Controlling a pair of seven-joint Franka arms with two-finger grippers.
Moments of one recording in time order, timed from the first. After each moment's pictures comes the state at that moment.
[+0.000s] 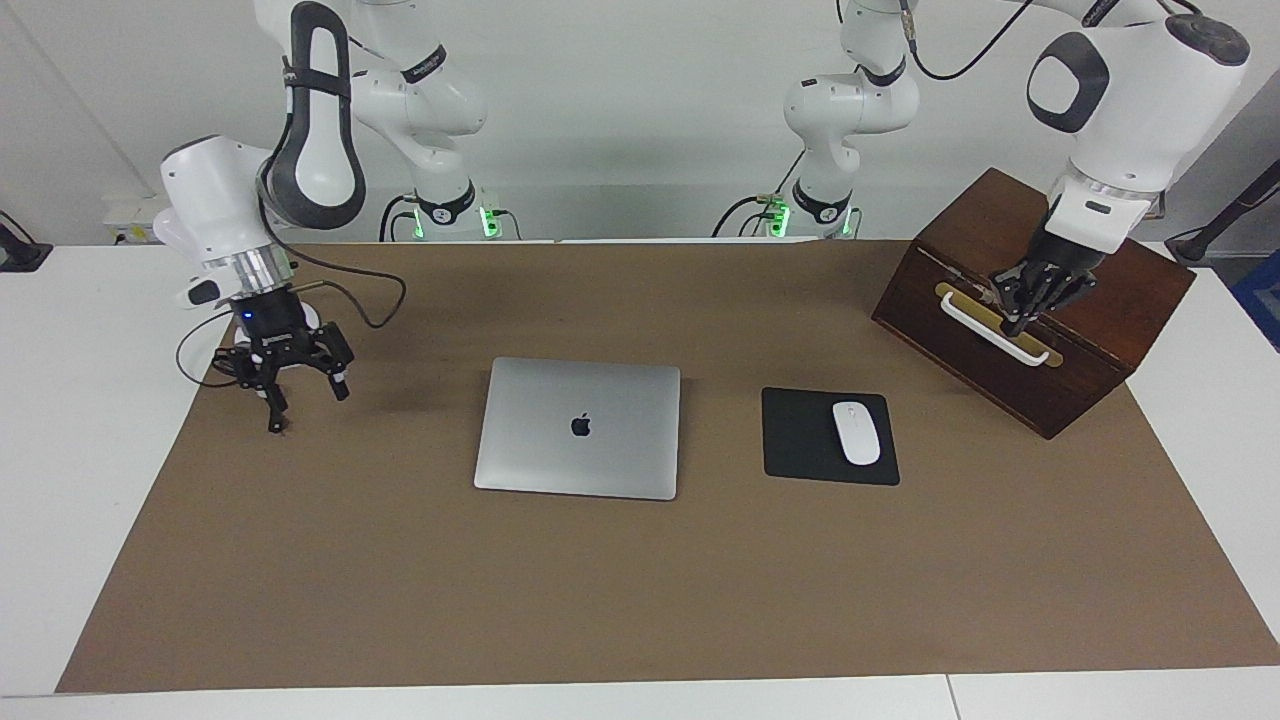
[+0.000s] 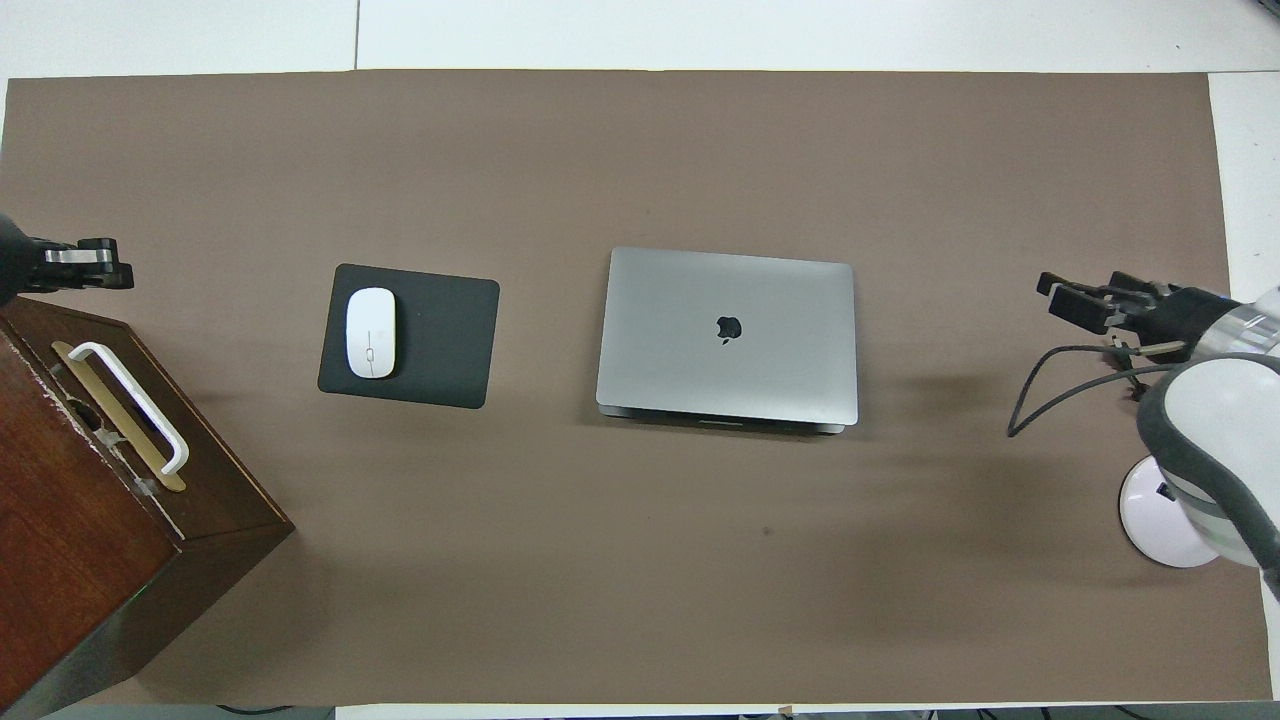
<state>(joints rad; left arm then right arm) -0.01 -0.05 0.02 -1.82 -0.08 1.96 0.01 -0.10 -0.06 0.03 -2.36 0.94 2.77 -0.82</state>
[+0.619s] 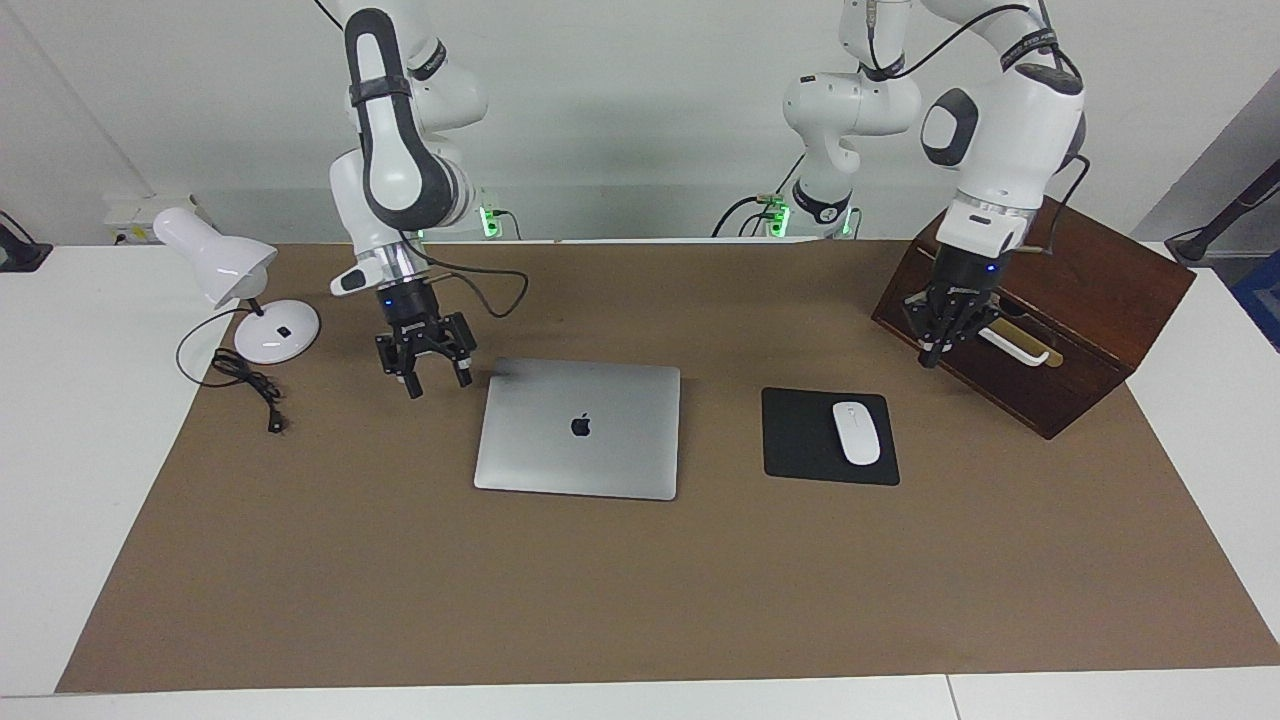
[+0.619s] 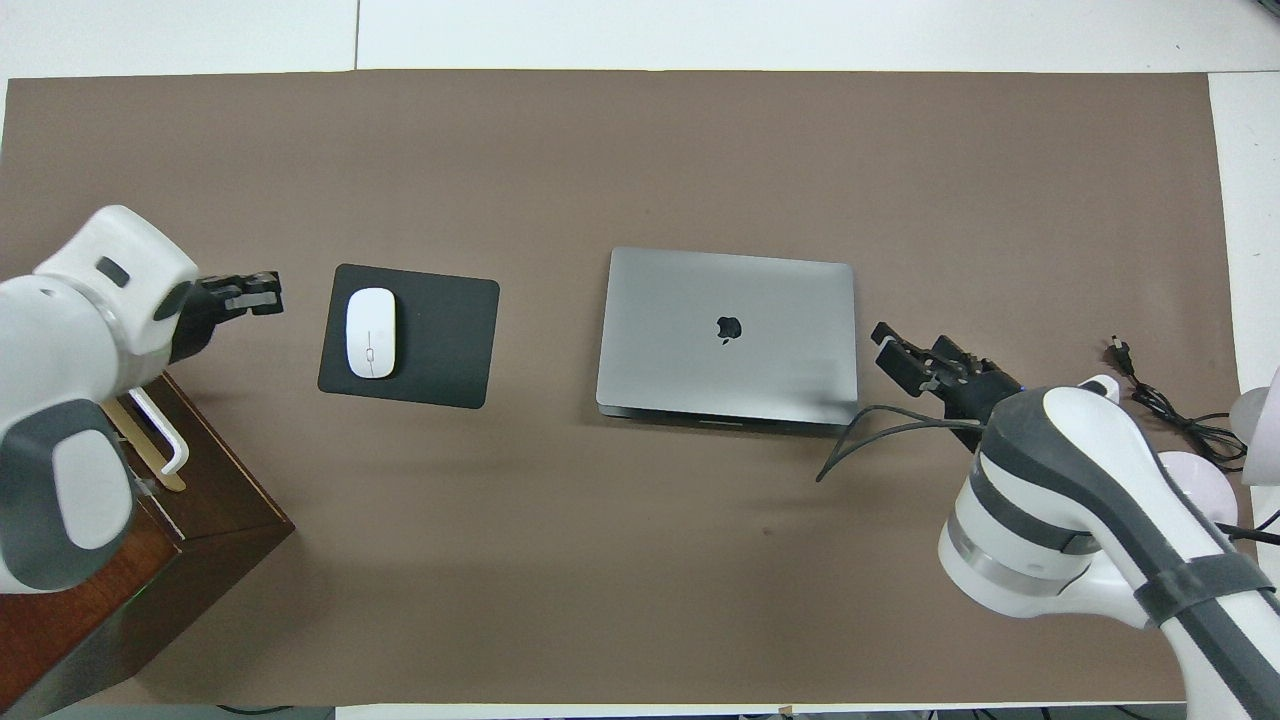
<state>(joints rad) -0.18 -0.18 0.01 -2.24 -0.14 2.51 -0.02 0.30 -0.06 0.04 -2.42 1.94 3.09 -1.28</state>
